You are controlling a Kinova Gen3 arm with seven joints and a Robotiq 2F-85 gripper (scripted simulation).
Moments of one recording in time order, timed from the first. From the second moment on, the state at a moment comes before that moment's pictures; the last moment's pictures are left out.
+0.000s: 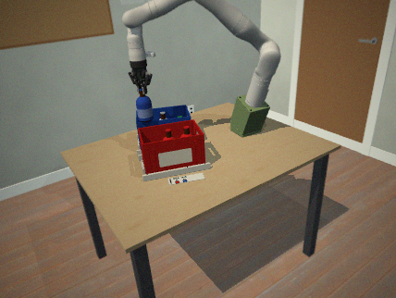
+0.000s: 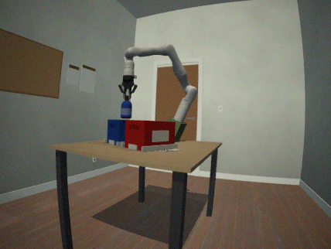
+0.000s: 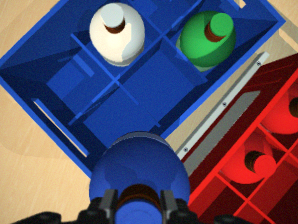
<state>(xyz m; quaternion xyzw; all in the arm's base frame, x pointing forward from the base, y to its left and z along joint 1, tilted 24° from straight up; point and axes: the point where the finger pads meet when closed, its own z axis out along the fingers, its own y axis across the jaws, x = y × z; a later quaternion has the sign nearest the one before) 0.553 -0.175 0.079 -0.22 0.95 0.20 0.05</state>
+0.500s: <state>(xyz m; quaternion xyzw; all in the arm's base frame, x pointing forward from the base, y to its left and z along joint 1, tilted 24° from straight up) 0.560 -0.150 0.091 -0.22 0.95 0.20 0.05</state>
